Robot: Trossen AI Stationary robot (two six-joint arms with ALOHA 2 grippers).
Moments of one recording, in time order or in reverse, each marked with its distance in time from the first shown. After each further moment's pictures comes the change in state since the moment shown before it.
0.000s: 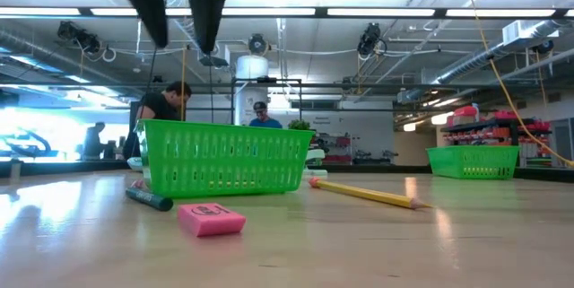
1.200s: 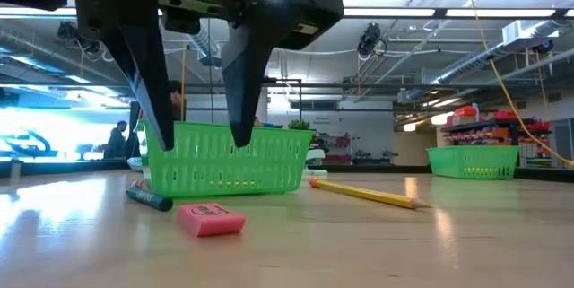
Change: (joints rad) left arm -0.025 0.184 0.000 0.228 0.082 0.166; right arm 0.260 0.145 0.000 0.003 0.196 0.216
